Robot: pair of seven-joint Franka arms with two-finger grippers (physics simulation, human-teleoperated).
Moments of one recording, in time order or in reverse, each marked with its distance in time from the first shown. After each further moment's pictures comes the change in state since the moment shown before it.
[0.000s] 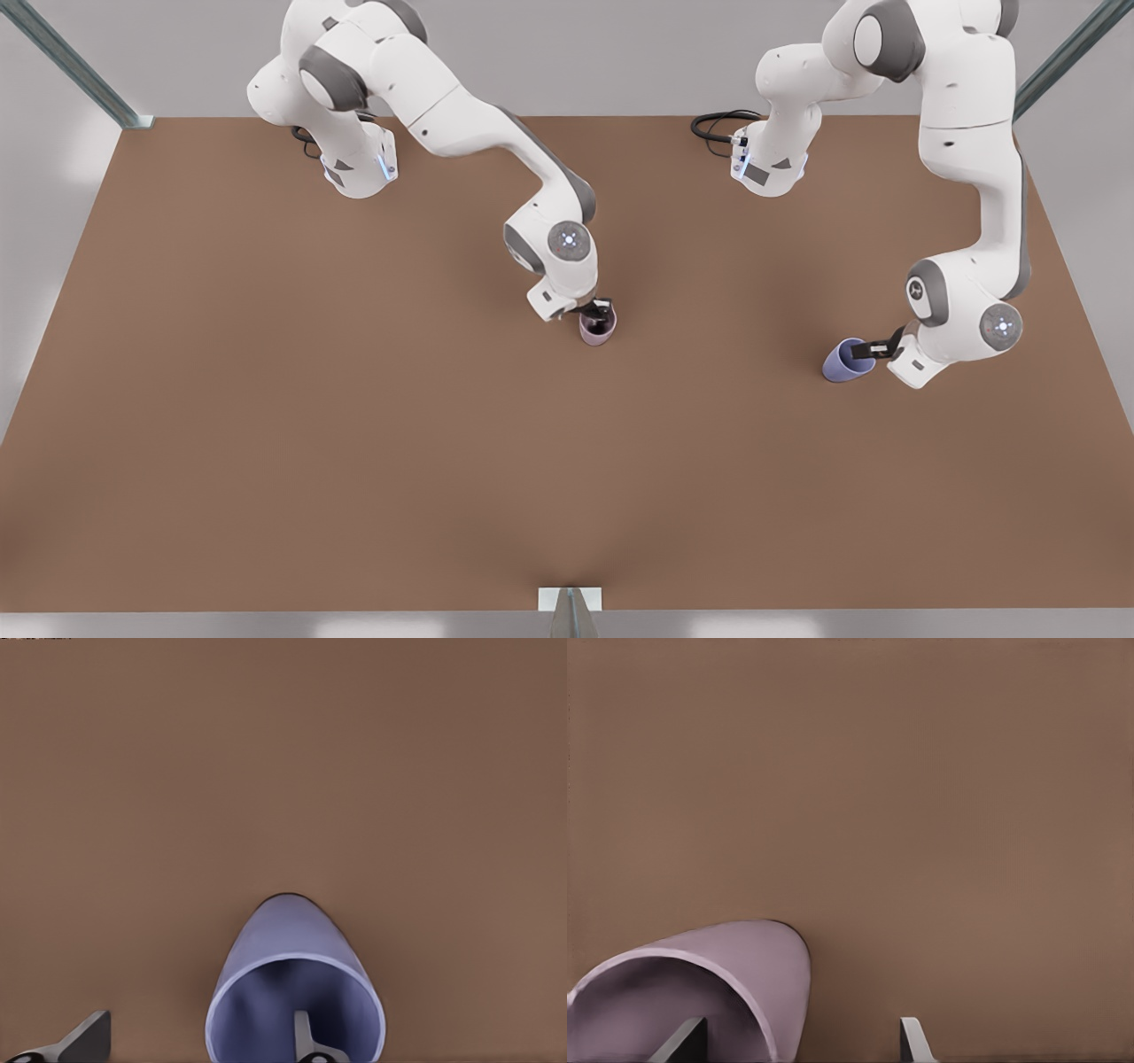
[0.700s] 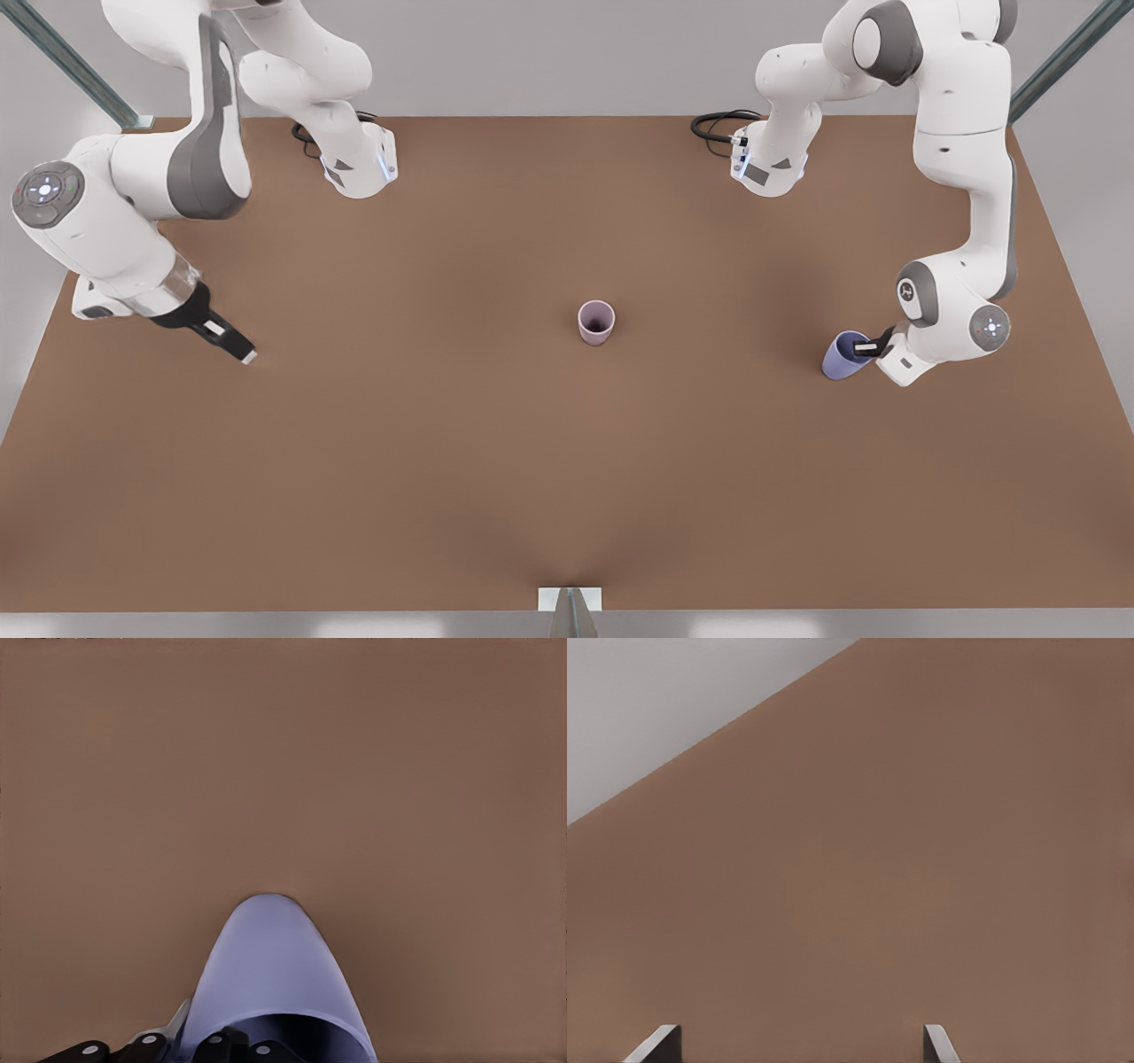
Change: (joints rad) left arm 0.000 0.008 -0.011 -0.029 -0.037 0.023 0.064; right arm -0.787 -0.566 -0.074 -0.022 -0.105 -0.480 -0.461
